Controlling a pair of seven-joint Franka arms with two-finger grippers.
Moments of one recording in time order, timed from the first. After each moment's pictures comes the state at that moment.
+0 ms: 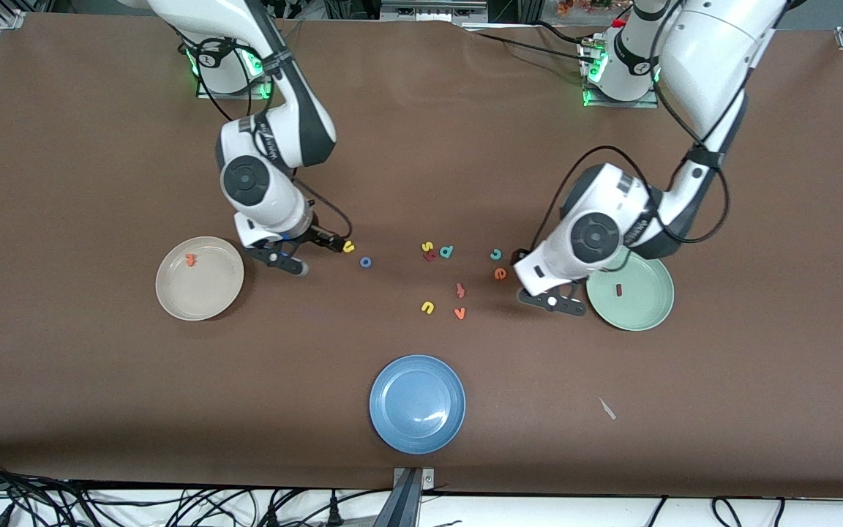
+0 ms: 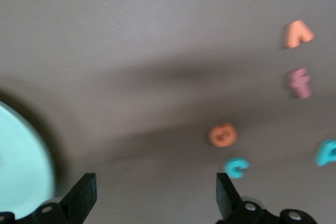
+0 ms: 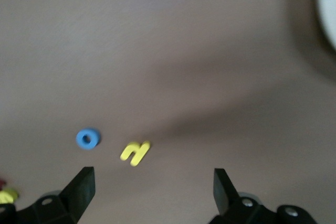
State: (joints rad) left arm -0.15 0.61 -0.35 -1.68 0.16 2.09 -0.39; right arm 0.84 0.45 -0.34 -1.93 0.30 2.27 0.63
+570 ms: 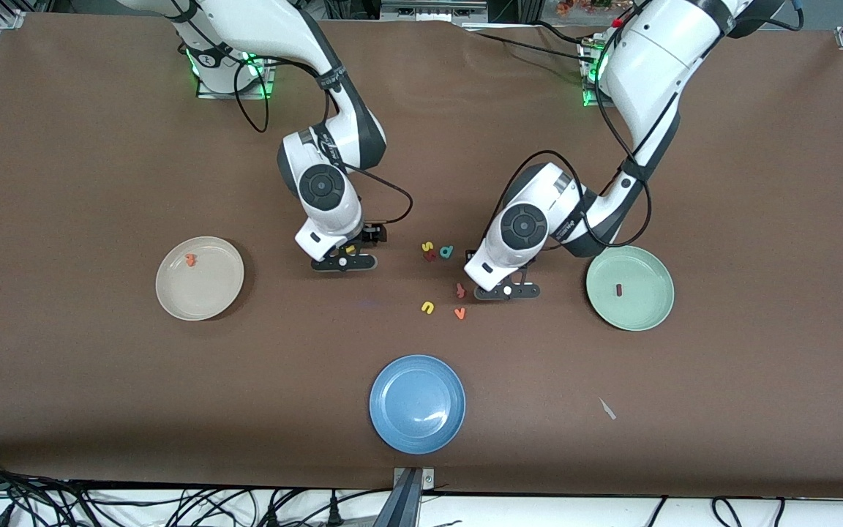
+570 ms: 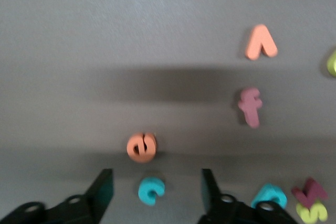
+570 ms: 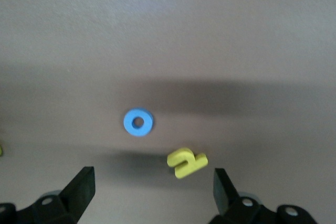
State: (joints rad) left arm -0.26 0.73 -0.34 -1.63 0.16 2.19 -0.69; right arm 0.93 0.63 -0.33 -1.77 0.30 2.27 0.34
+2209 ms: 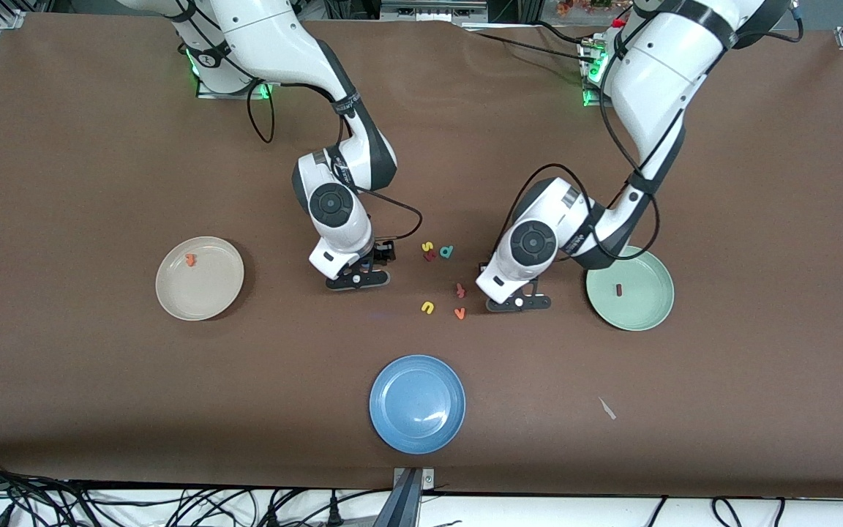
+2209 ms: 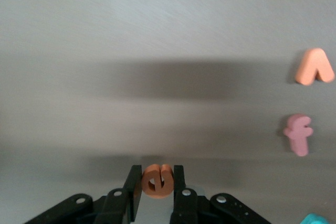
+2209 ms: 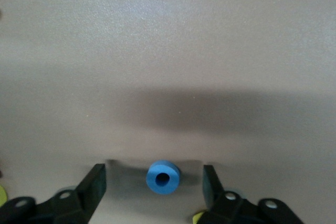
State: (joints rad) left arm -0.22 0.74 -0.32 -1.59 0.20 2.10 -0.65; right arm 0.91 0.74 -0.32 -1.69 0.38 2.36 0.28
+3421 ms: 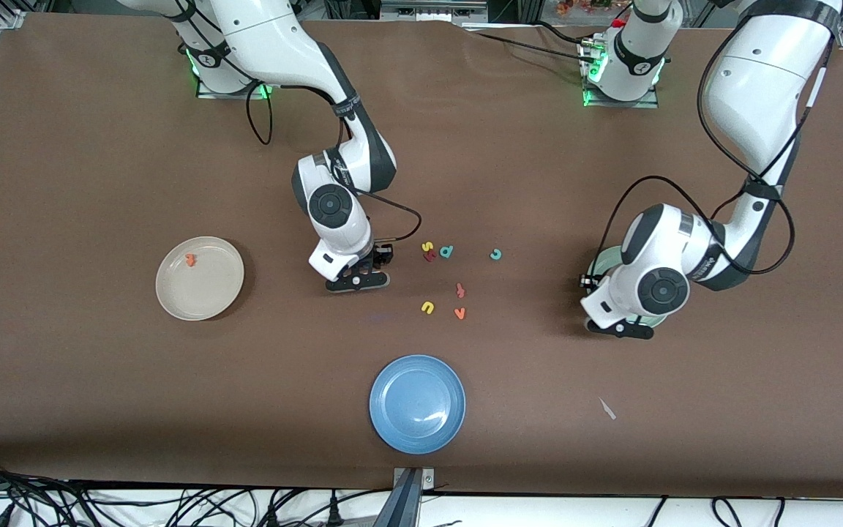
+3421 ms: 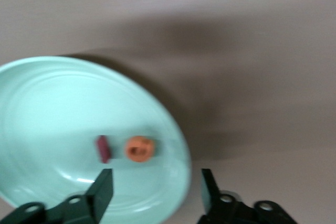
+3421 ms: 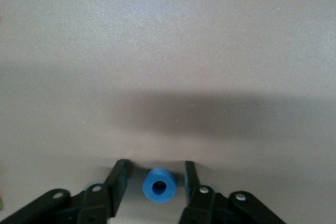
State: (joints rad) left arm 0.06 0.70 -0.37 -1.62 0.26 1.94 -0.27; right arm 0.91 0.75 -0.33 -1.69 0.38 2.38 0.26
